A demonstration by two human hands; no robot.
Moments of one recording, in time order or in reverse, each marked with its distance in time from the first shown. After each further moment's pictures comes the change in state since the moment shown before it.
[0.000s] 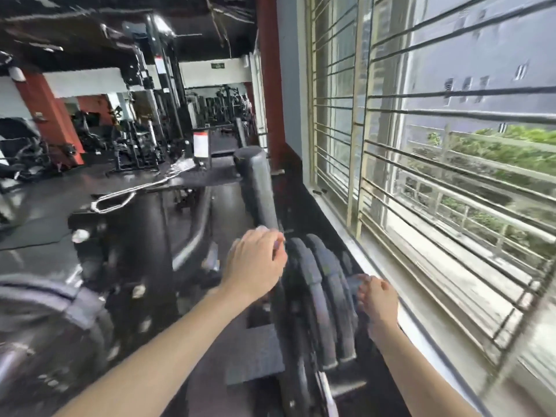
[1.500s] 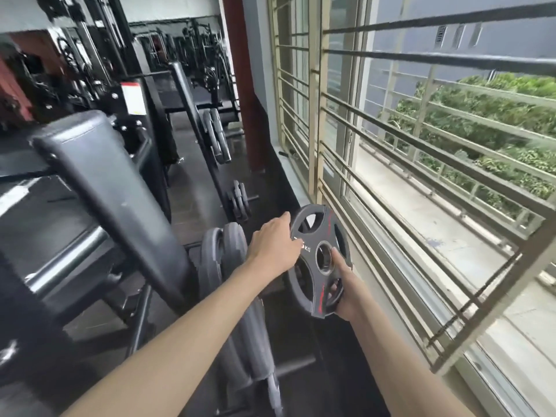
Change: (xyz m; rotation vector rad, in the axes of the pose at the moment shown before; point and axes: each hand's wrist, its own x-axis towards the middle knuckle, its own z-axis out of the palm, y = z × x) left_hand 0.123 0.155 0.164 -0.129 -0.443 -0.245; right_hand 0.174 0.016 -0.084 0.202 -0.277 0.405
